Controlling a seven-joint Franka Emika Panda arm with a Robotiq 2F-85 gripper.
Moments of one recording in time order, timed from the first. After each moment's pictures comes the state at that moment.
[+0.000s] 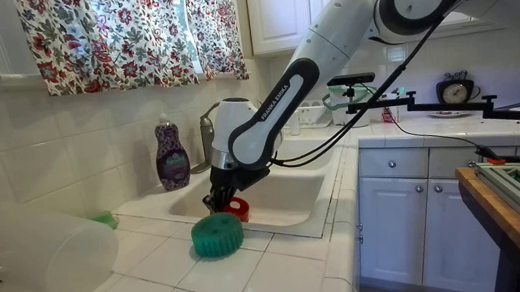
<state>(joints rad) 0.02 1.08 0.02 -1.33 -0.04 2.74 0.21</state>
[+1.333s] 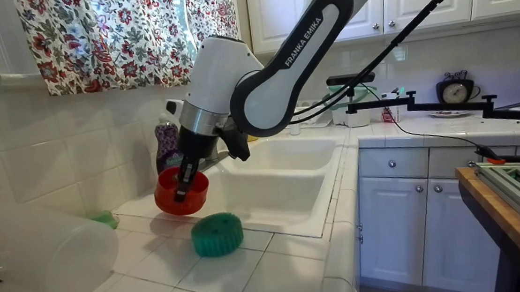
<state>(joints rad) 0.18 0.77 0.04 -1.60 -0.27 2.87 -0.10</state>
